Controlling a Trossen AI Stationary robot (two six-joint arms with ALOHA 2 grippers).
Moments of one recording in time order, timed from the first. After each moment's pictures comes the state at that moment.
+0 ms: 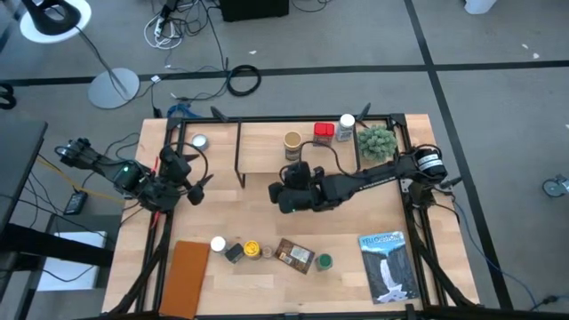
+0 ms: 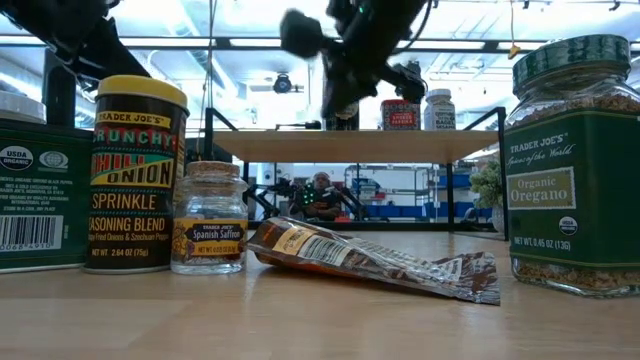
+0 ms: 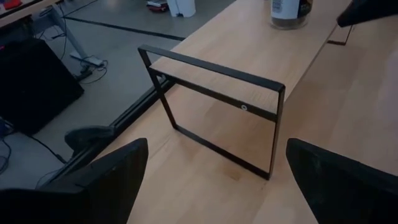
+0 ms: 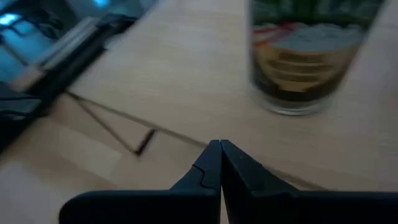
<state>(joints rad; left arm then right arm) -0.46 0.59 0.67 -0.98 -0.99 -0.66 0.19 1.88 1.49 -0.61 0.86 1.15</state>
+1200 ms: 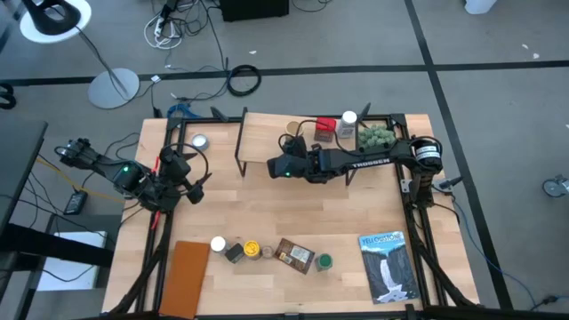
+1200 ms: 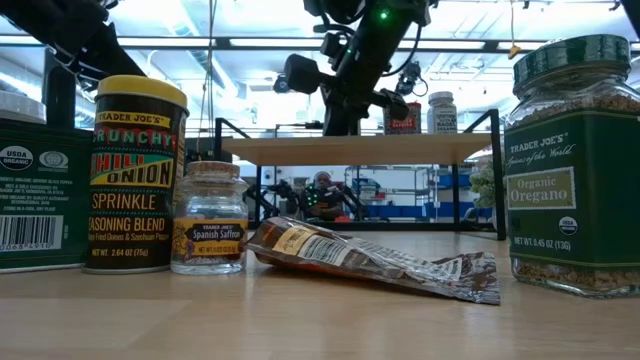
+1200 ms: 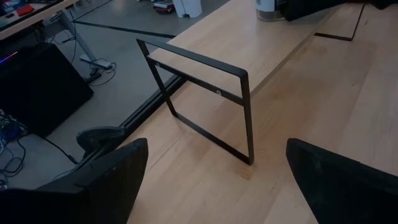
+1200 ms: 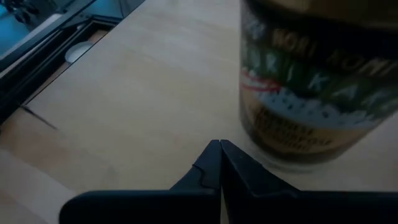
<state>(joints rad) -0.46 0.59 0.67 -1.00 -1.02 -0.66 -0.02 1.88 1.49 -0.52 0.73 0.94</state>
